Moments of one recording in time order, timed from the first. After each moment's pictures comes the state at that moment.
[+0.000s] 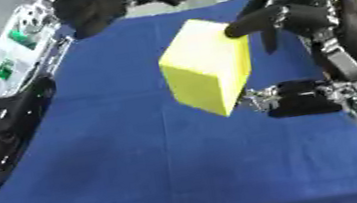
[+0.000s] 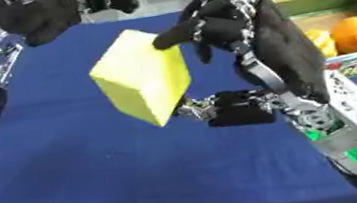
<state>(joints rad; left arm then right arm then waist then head) -0.83 0.53 -0.28 -1.54 0.44 0.06 -0.57 -0.60 -0.48 0.55 -1.98 0.64 -0.30 -0.32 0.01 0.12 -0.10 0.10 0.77</state>
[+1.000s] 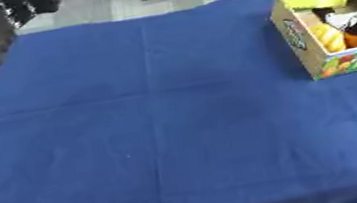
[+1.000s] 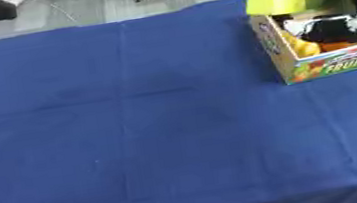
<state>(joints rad) -0.53 0.60 -0.09 -1.70 0.54 0.04 -0.27 -0.58 -0.74 0.23 -1.41 0.27 0.04 -0.29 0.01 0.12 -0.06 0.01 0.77</state>
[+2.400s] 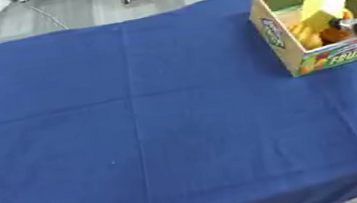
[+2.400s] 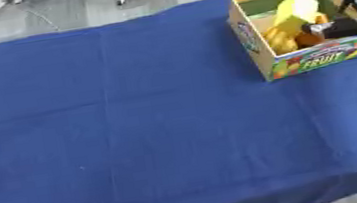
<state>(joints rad) -0.37 0.52 -0.01 -1.80 0.50 0.02 -0.21 -0.71 -0.74 0.04 -0.84 0.55 -0.08 -0.02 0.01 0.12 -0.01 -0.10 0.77</state>
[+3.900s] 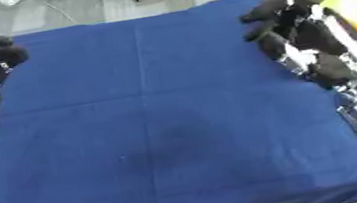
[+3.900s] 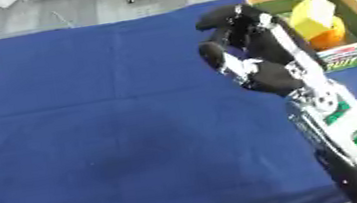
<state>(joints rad) -0.31 0.31 0.03 -1.80 0.50 -0.02 -0.22 -0.32 -0.32 0.29 -1.87 -0.31 -0.11 0.06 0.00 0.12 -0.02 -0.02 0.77</state>
